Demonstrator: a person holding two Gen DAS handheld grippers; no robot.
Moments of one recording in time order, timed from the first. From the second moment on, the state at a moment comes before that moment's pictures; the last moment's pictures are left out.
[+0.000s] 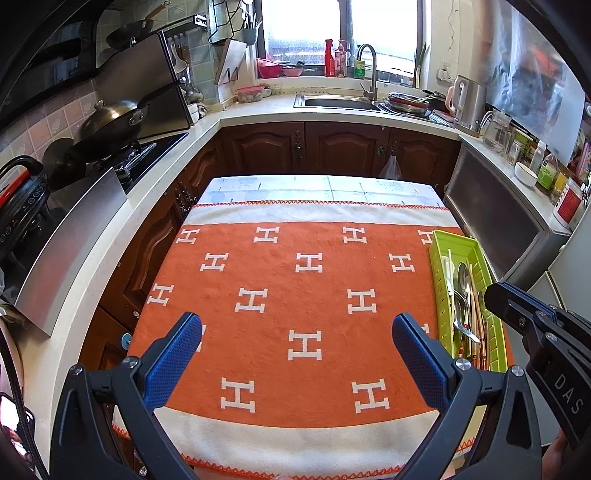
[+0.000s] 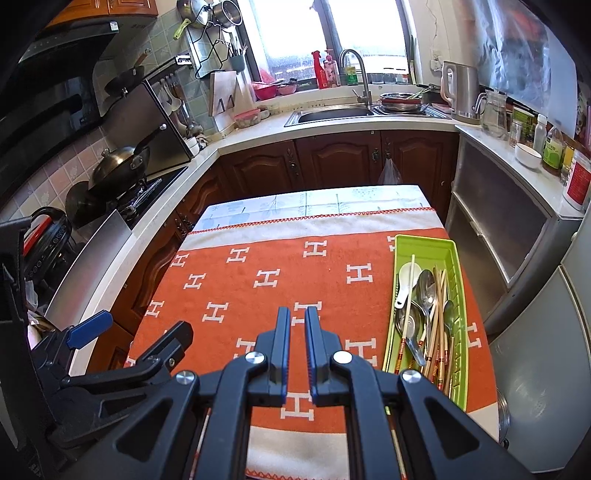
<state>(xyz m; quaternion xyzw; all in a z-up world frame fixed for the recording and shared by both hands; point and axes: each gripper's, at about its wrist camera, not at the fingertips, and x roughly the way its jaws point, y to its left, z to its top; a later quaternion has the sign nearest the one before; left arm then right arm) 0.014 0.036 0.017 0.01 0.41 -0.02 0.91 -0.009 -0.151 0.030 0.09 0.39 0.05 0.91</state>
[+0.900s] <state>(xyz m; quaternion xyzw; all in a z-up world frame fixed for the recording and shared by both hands) 0.015 0.039 0.009 0.00 0.42 -0.02 0.91 -0.008 -0.151 0.028 0.09 0.40 0.05 0.91</state>
